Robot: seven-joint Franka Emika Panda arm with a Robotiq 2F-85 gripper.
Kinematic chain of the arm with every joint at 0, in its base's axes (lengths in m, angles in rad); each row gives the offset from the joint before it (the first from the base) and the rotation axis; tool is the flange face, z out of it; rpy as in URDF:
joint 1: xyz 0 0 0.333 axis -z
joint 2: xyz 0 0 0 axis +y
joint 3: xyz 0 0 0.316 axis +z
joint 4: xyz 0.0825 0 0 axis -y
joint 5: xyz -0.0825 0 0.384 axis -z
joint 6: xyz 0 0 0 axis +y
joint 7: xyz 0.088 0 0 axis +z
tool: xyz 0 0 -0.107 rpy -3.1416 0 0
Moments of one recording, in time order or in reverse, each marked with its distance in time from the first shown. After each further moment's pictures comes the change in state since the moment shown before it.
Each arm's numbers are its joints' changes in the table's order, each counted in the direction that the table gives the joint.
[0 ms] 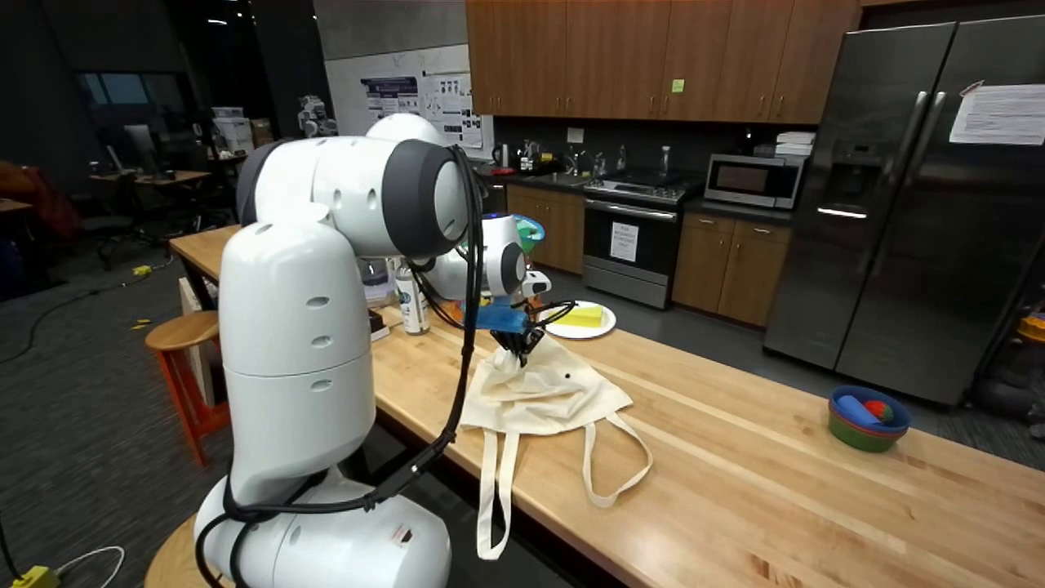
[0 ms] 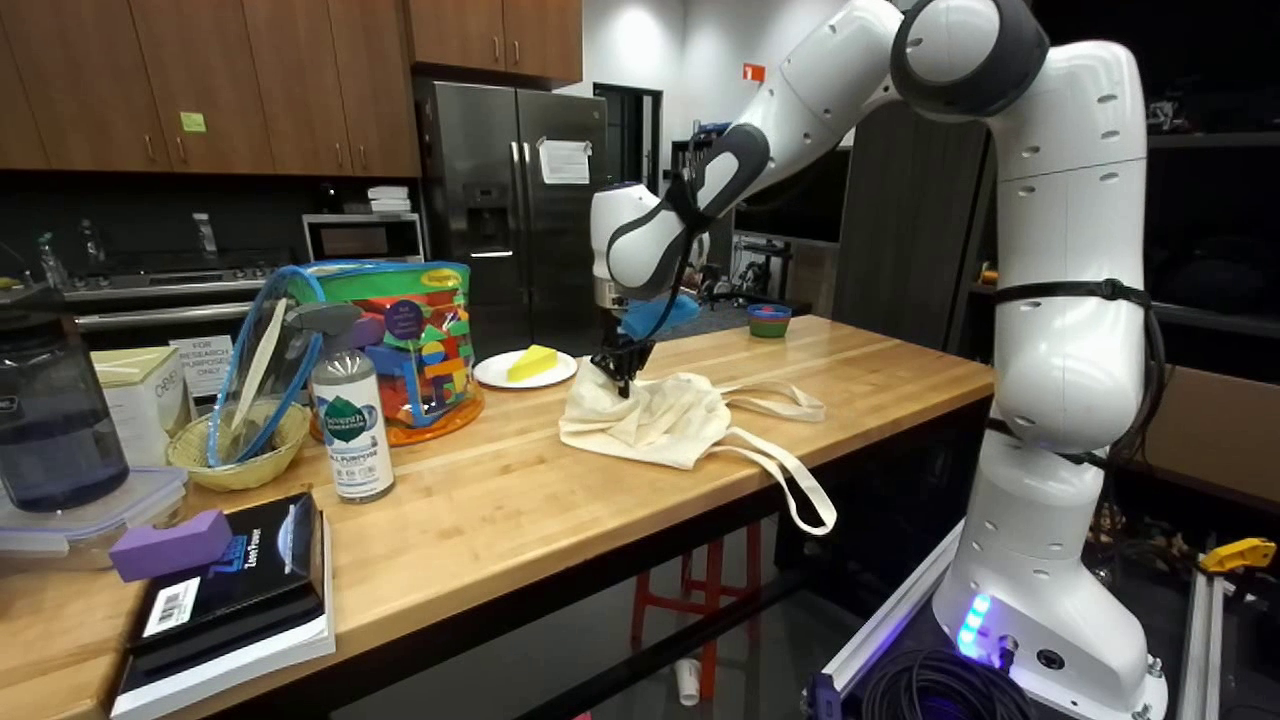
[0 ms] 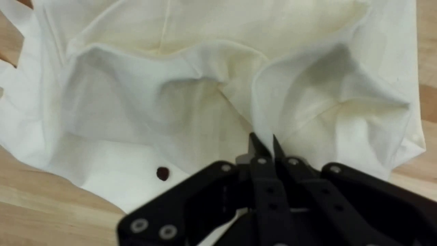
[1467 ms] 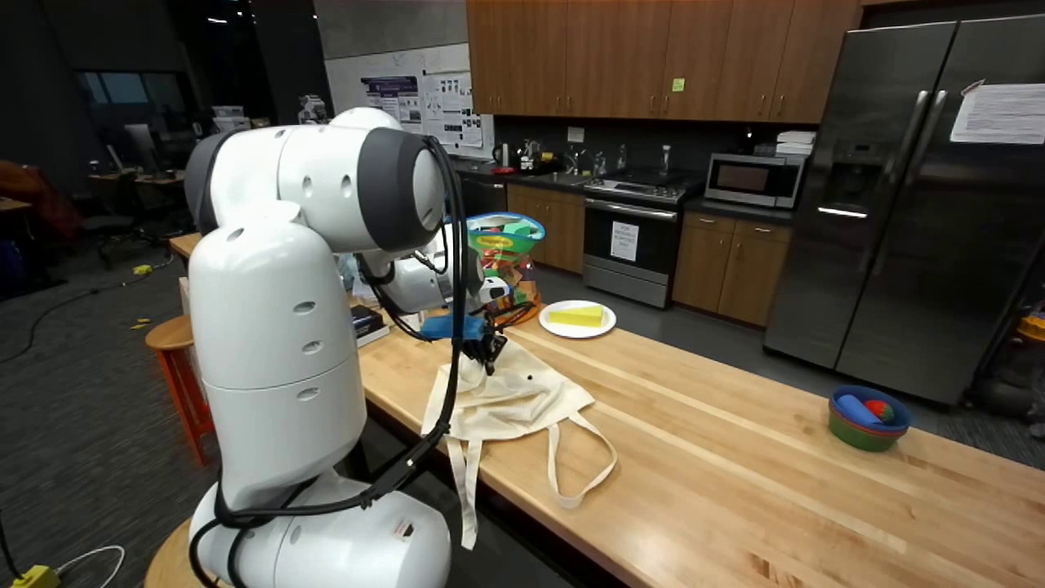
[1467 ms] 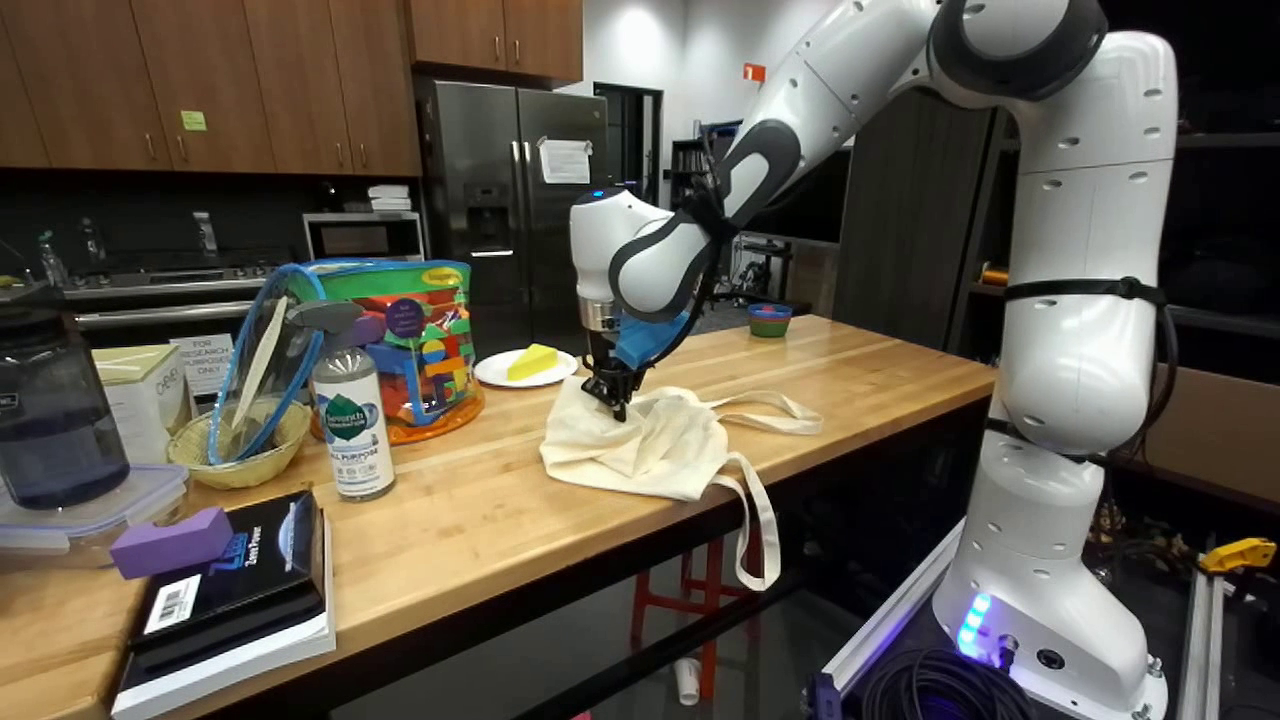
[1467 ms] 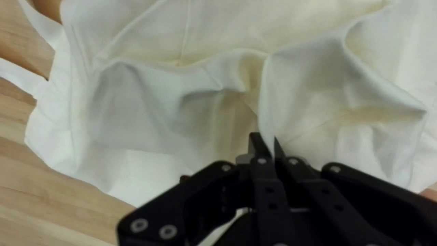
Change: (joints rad) arm -0.045 -0.076 0.093 -0.119 0.119 0.010 -0.178
